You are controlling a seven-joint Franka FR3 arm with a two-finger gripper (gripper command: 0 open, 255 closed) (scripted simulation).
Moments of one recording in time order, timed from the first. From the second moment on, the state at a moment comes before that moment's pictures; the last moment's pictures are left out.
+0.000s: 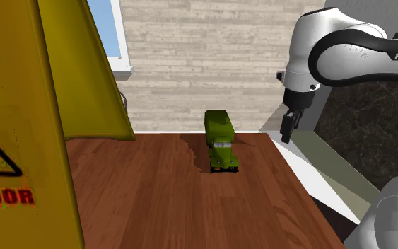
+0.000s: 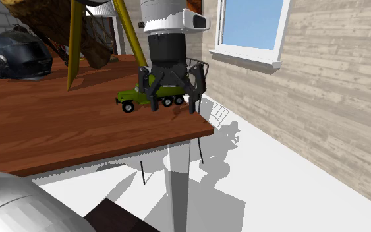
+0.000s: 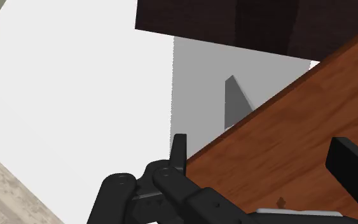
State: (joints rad) arm 0.02 -0.75 0.00 -2.44 -0.11 1.63 -0.14
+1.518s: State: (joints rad) arm -0.05 -0.32 0.37 -2.03 0.15 1.69 0.79
